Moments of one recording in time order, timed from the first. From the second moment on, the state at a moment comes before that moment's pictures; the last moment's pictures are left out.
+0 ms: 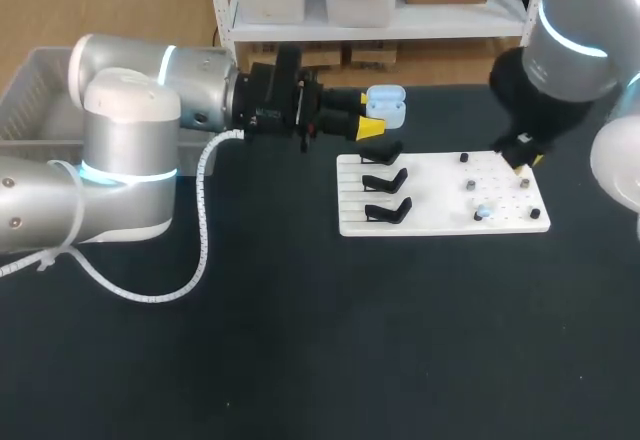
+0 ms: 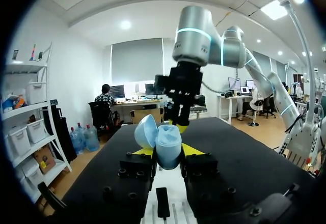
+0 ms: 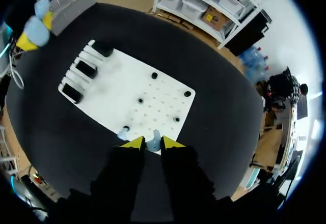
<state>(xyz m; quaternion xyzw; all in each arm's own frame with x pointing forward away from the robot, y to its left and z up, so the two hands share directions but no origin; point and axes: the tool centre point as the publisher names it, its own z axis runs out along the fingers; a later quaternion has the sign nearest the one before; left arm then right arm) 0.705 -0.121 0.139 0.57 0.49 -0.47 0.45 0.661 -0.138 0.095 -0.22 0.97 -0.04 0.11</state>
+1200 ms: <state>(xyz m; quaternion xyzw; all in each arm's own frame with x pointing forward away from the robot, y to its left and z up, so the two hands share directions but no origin) 0.705 -0.121 0.139 0.57 0.49 -0.47 0.45 0.621 -0.054 0.166 -0.01 0.99 -0.08 0.08</state>
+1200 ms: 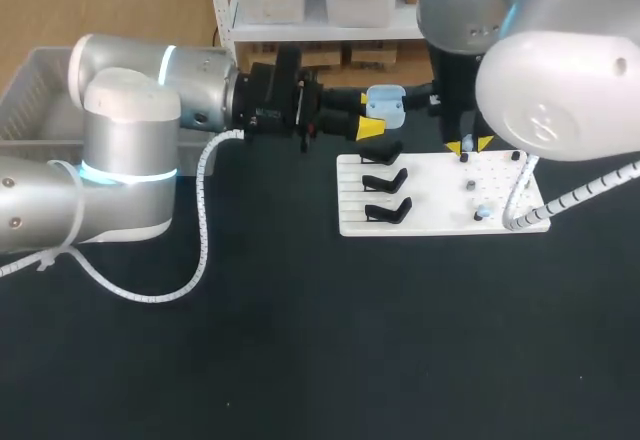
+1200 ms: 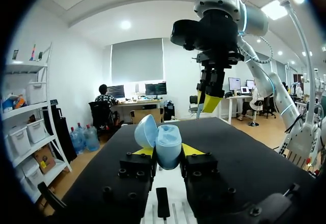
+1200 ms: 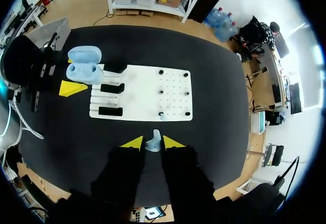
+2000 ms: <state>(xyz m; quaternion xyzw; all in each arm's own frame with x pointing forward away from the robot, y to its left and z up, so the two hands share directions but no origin) 0.705 -0.121 0.139 0.57 0.49 -0.47 0.45 0.647 0.006 0.209 0.14 0.99 -0.01 0.07</state>
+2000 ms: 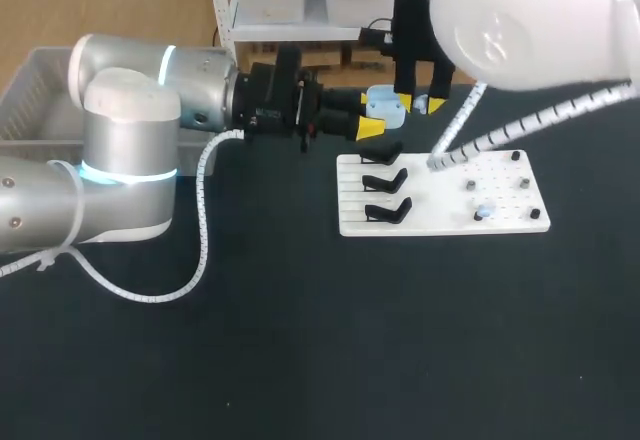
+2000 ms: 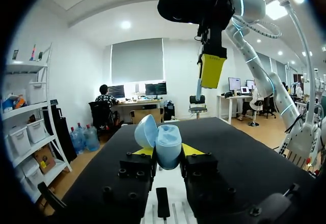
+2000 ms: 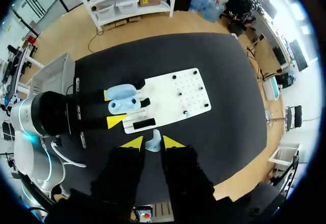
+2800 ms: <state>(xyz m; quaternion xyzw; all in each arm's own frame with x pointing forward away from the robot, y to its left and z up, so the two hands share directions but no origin) 0.699 -0.124 0.136 0.57 0.49 -0.48 0.46 0.657 0.016 0.204 0.15 0.99 -0.01 0.06</state>
